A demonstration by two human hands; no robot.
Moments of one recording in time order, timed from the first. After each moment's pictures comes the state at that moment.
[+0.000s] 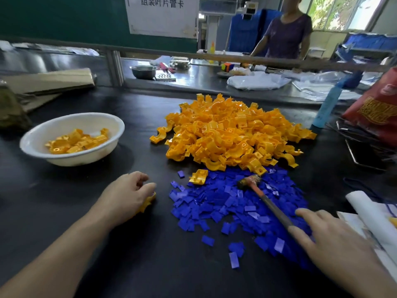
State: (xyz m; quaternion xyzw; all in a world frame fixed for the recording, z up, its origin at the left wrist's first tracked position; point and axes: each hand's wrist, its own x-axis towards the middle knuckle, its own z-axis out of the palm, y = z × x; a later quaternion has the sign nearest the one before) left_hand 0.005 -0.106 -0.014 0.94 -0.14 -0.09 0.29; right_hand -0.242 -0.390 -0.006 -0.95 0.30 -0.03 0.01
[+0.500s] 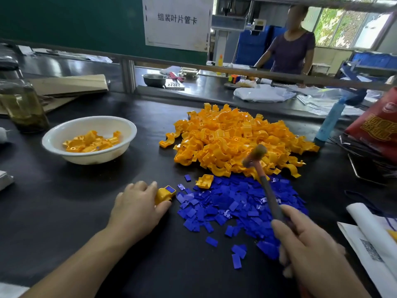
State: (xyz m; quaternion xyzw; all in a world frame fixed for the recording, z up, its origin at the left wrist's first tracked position) left_hand -0.024 -0.104 -0.036 0.97 -0.20 0.05 0.11; right_hand -0.239 -0.325 0.026 -0.86 0.29 -0.11 0.41
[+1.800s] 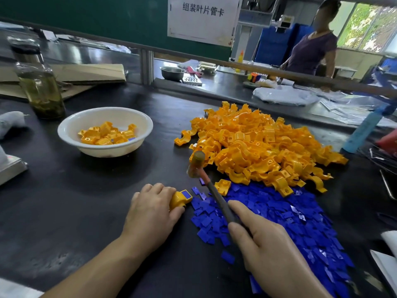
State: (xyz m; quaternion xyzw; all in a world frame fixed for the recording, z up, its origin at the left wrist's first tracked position) left_hand -0.021 -0.108 -0.056 0.95 -0.22 0.12 0.19; right_hand -0.166 -0.285 0.020 -0.94 0.09 -0.06 0.33
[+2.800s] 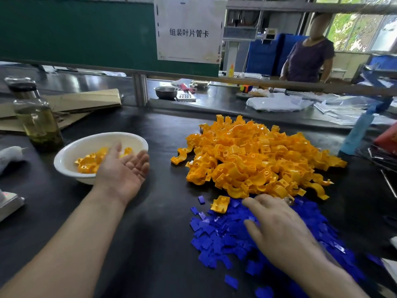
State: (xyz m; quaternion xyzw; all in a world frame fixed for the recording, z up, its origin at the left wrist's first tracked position) left_hand 0.077 -0.097 0.042 0.40 0.09 -0.14 0.90; right_hand -0.127 -0.332 0.018 -0.99 0.08 -0.12 0.05
